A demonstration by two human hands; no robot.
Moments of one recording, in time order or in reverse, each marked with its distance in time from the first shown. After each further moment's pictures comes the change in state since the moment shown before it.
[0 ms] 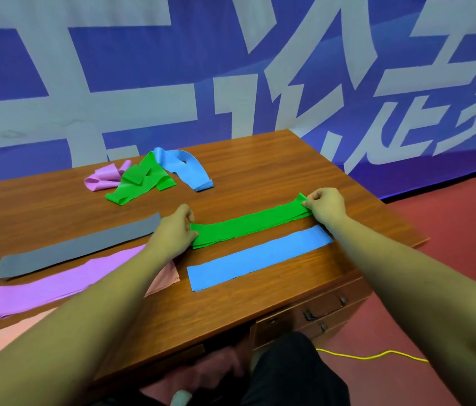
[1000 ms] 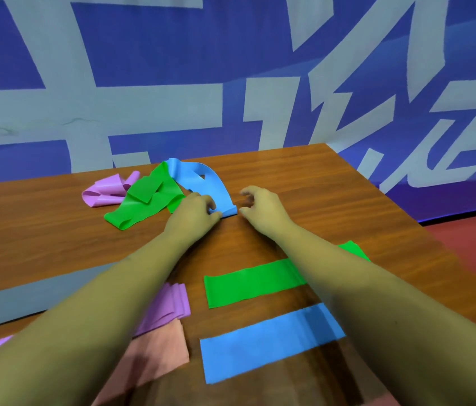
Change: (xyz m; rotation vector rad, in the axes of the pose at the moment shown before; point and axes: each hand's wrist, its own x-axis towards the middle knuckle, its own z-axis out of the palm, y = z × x) left_hand 0.148 -0.026 -0.002 0.135 0.149 0.069; right_hand 0.036 -0.138 0.151 -0.145 -0.284 -0.474
